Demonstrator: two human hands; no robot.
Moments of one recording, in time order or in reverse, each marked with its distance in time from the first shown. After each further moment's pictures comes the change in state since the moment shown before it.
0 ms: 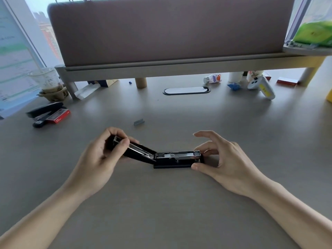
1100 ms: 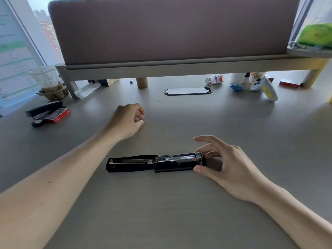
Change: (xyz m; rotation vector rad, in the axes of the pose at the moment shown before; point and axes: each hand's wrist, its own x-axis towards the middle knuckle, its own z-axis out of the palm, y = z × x) left_hand 0.135 -0.030 0.013 0.860 -0.022 -0.003; right_hand -0.002 0.003 0.001 0.016 0.000 -0.046
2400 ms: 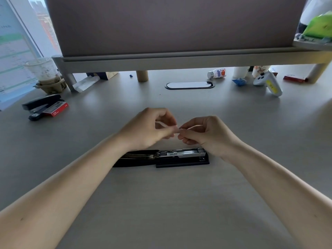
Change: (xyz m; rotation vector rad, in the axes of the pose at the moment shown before) left_hand -0.047 0.061 0.000 -0.536 -0.311 0.108; right_hand 0.071 -0.023 0.014 0.575 -0.068 0.335
